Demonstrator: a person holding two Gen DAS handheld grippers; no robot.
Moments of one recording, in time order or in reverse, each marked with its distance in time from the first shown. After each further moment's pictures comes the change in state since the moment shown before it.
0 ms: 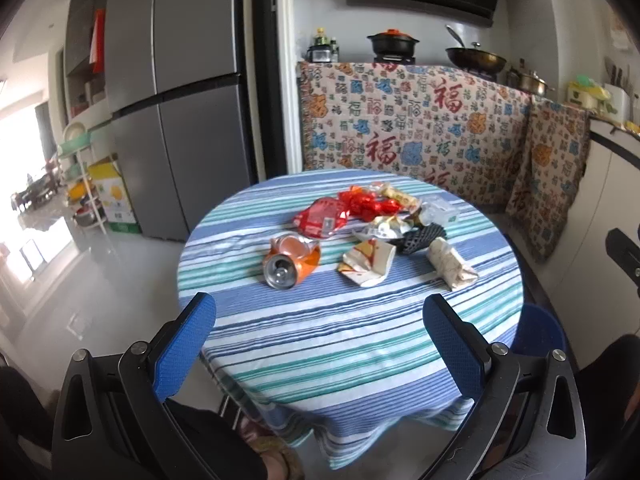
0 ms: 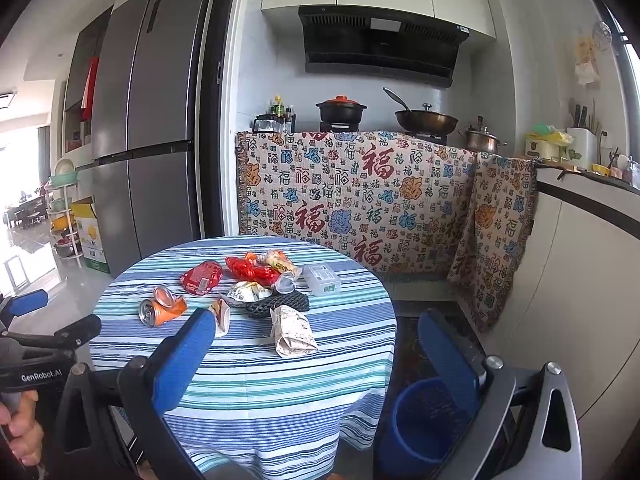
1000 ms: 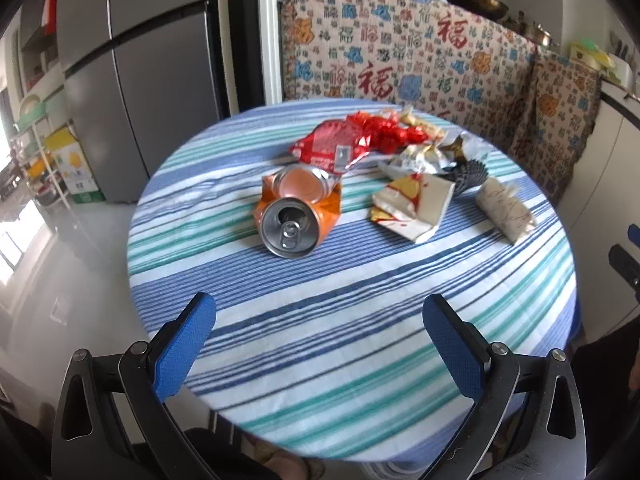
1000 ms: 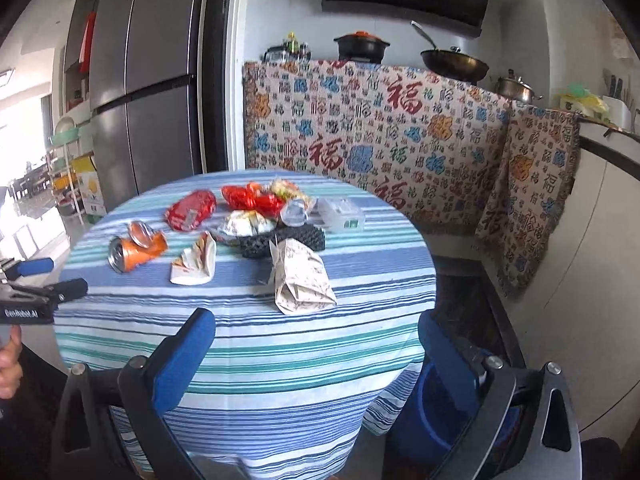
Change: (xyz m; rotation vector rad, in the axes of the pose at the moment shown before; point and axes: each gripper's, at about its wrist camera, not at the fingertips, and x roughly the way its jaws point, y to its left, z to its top) left arm 0.143 0.045 -0.020 0.058 0.221 -0.115; right arm 0.118 0.011 -0.058 -0.044 0.196 0.047
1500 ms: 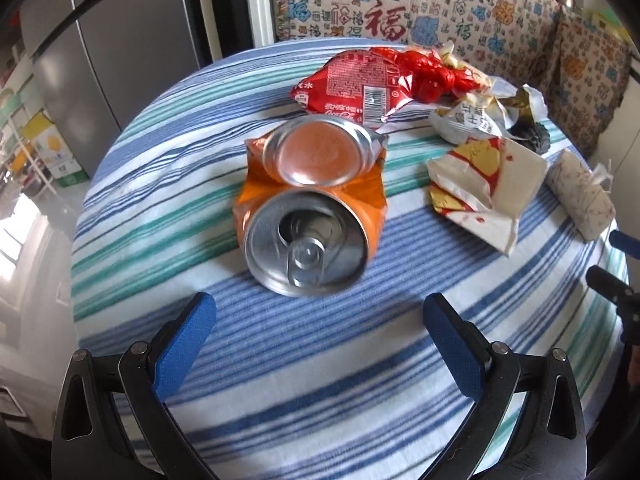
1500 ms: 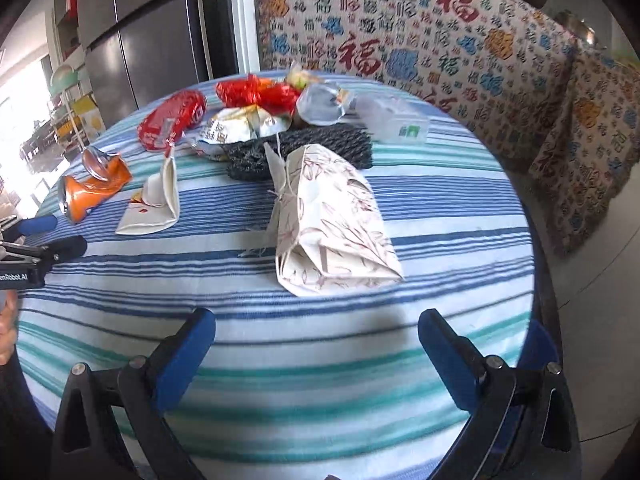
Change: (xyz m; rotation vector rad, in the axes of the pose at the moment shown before) left arm 0.104 0.015 0.028 0.042 0.185 0.000; right arm 0.138 0.021 -0.006 -0.026 0.323 0.107
